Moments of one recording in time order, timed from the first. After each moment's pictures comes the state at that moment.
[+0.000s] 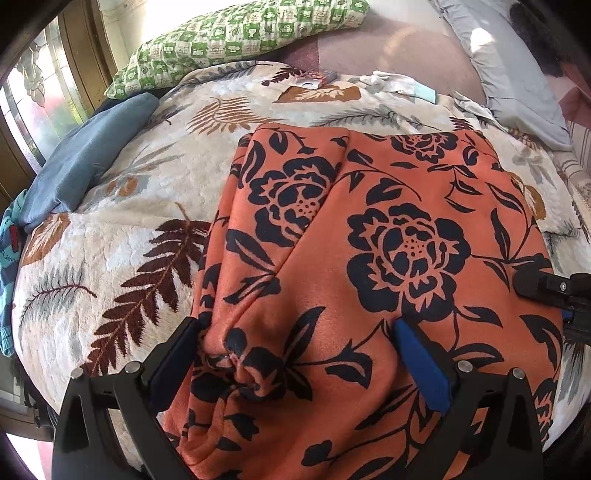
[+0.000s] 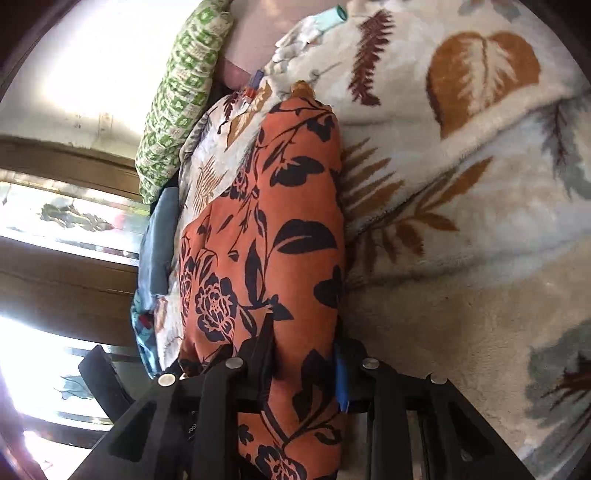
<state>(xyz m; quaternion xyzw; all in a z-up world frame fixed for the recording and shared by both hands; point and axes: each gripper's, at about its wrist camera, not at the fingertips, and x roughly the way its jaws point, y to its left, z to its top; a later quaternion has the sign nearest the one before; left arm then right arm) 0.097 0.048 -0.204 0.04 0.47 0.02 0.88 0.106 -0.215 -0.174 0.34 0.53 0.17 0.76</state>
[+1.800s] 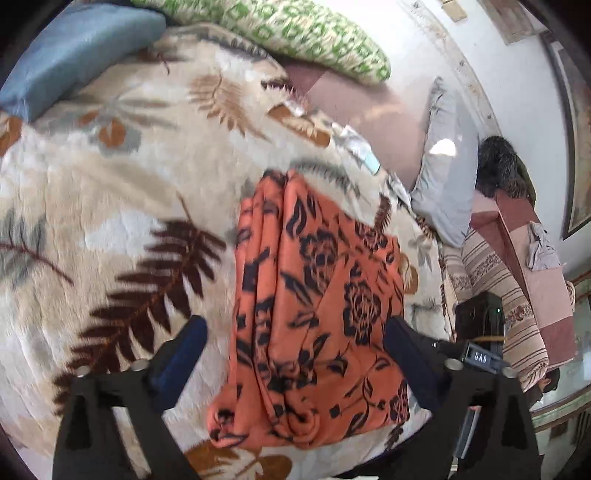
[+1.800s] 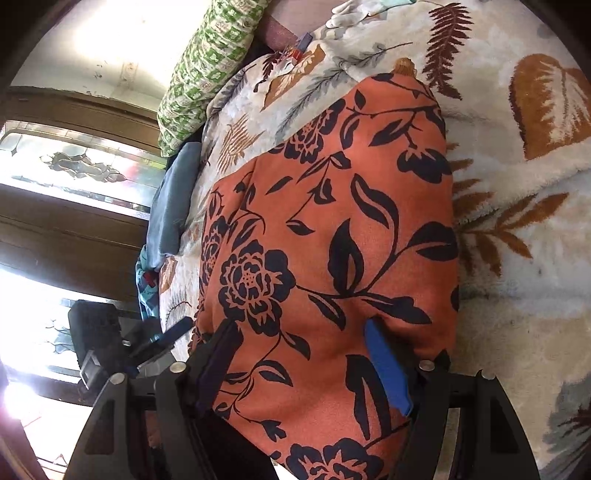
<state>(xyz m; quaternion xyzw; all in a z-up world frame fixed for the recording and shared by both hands) 0.116 0.173 -0.160 -0.26 0.46 -0.18 0.83 0.136 -0.186 -0.169 0.29 0.56 0.24 0.73</state>
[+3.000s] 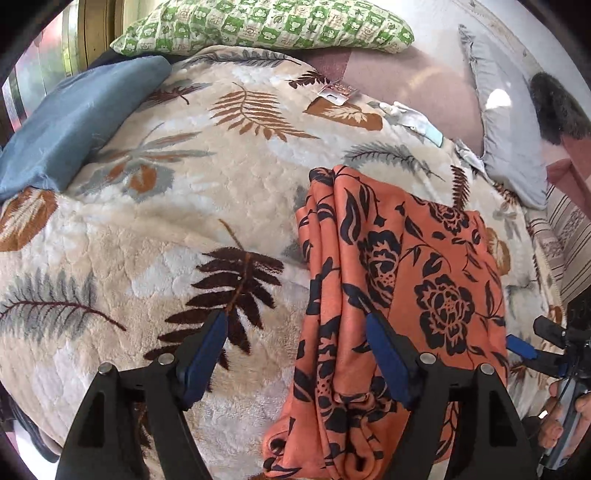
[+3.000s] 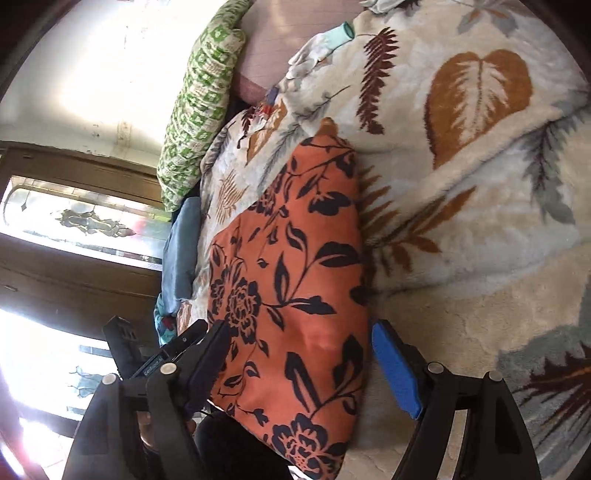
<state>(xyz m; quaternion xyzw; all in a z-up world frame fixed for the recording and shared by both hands) 0.129 0.136 -0.169 -0.07 0.50 -0.05 0.86 0.102 -0.251 -0.159 0.37 0.51 0.19 0.75</state>
